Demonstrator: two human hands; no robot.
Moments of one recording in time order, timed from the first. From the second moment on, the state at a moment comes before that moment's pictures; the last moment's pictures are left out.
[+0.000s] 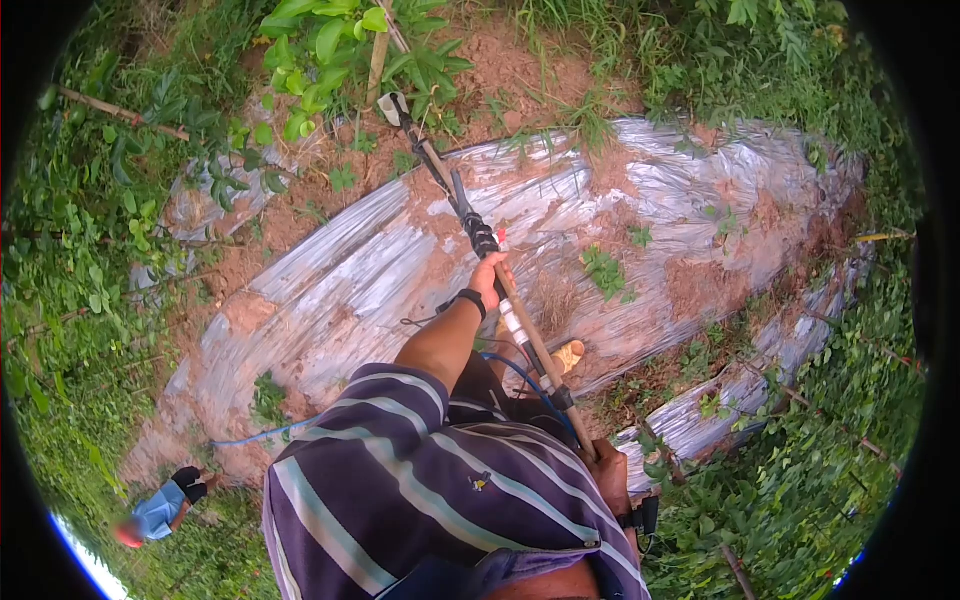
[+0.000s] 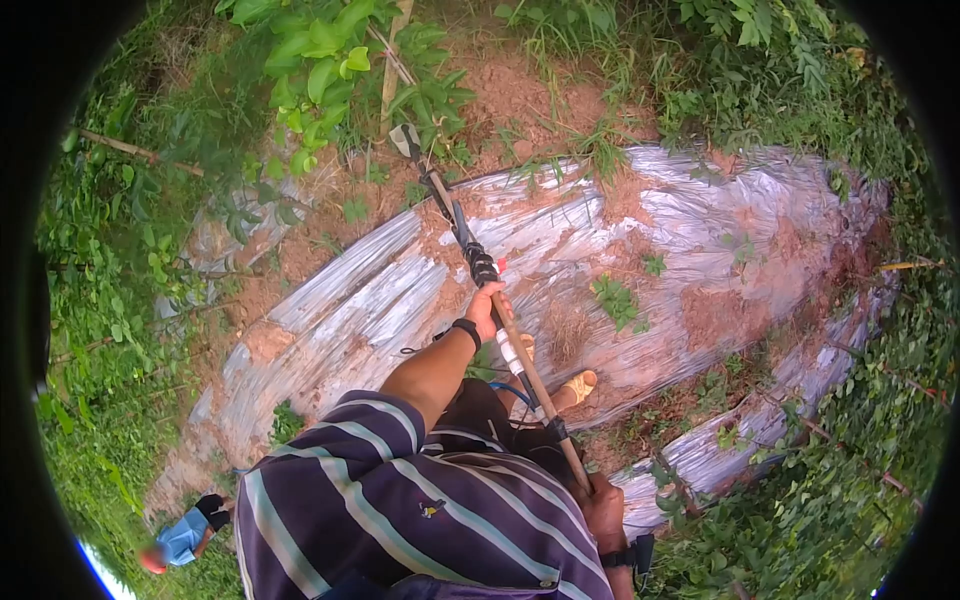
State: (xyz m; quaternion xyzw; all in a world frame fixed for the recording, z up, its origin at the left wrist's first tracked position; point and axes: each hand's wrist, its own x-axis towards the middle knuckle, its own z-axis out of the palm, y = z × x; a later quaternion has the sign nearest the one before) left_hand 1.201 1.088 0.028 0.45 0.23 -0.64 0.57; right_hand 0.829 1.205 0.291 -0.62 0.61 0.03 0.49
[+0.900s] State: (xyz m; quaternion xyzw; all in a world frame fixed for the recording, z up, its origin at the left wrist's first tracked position) left_hand 1.210 1.090 -0.155 0.87 -0.14 -0.39 0.25; right_hand 0.794 1.238 0.222 -0.57 0.48 -0.06 0.67
